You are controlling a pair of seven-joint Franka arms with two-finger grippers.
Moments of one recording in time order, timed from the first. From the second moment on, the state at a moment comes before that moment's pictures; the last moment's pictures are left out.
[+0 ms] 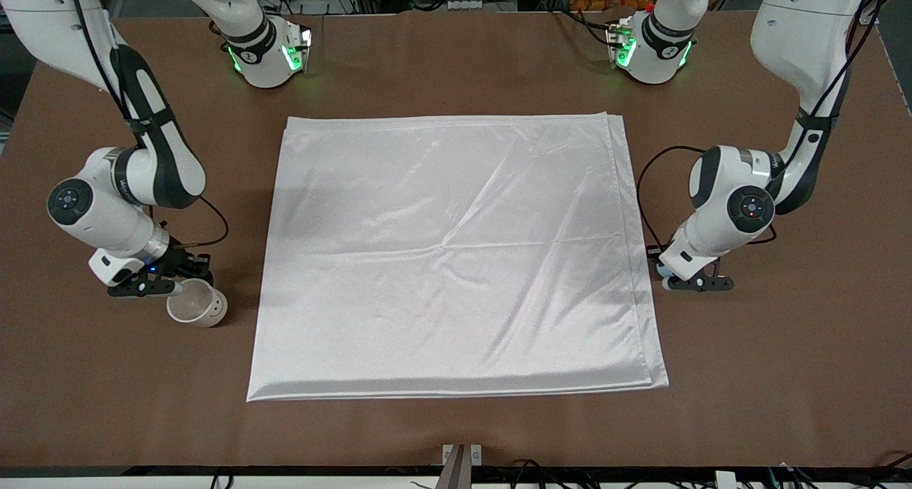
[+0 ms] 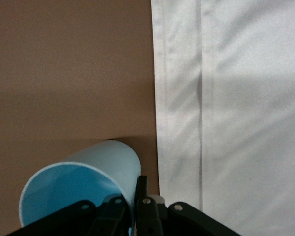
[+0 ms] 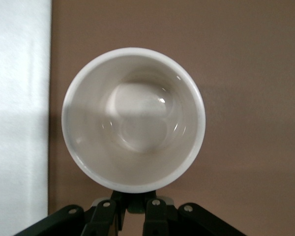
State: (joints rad) left arm -0.04 0.45 -0.10 -2.04 0.10 2.45 -0.17; right arm -0.10 0.40 0.02 -2.05 0.00 2.55 -0.14
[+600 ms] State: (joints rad) left arm -0.04 0.45 -0.10 -2.04 0.10 2.45 -0.17; right arm 0.14 0.31 0.08 -1.89 0.00 2.30 0.20
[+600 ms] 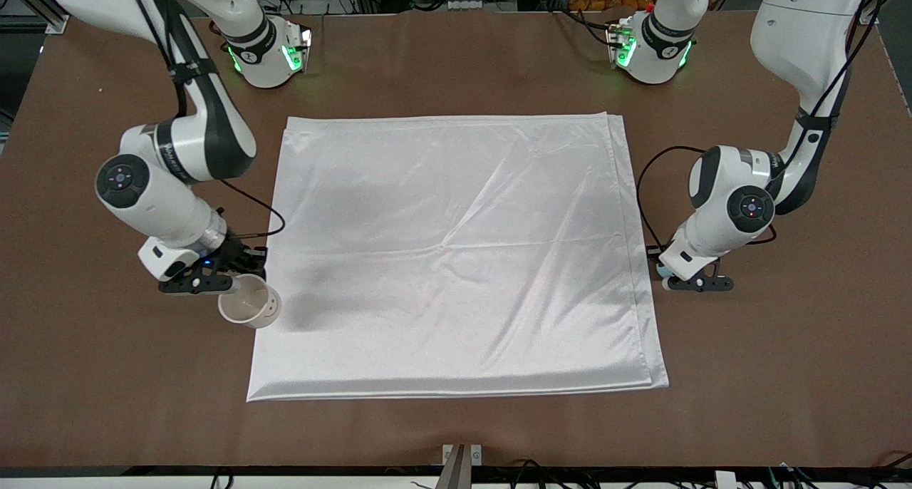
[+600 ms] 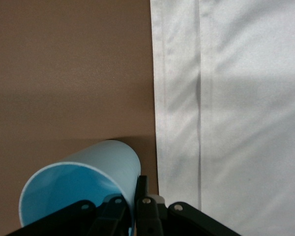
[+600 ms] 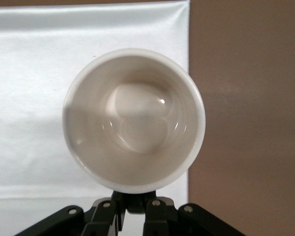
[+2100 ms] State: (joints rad) left arm -0.05 0.10 -0.13 -1.93 0.10 2.05 -0.17; right arm 0.76 0.80 0.09 -1.31 -0.01 2.21 0.76
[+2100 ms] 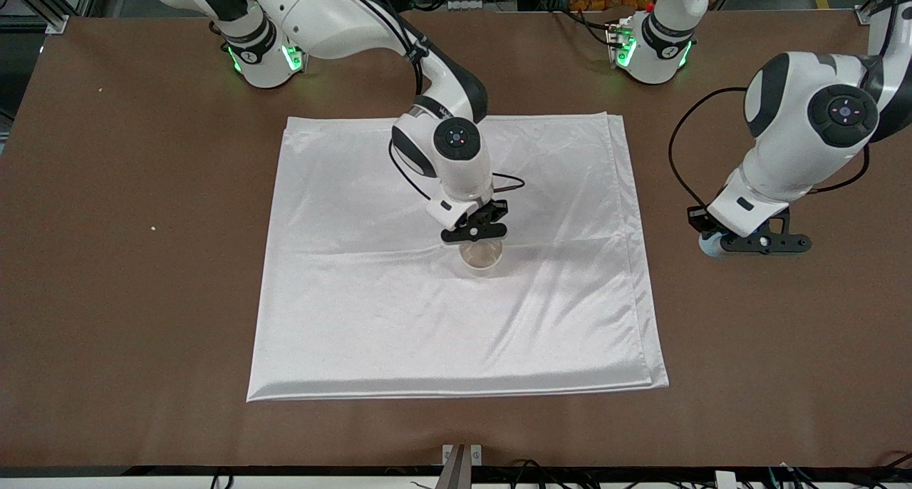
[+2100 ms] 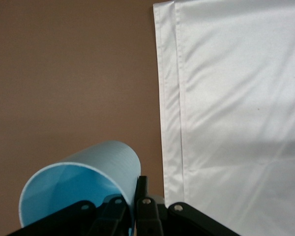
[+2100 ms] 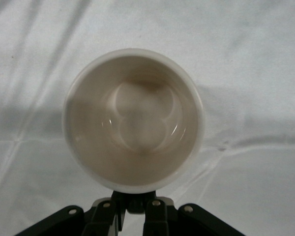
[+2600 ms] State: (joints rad) left arm -0.05 0.07 -0.16 -1.79 0.10 1.83 -0.16; right arm 0.80 0.87 0.07 -1.22 -0.07 2.20 0.76
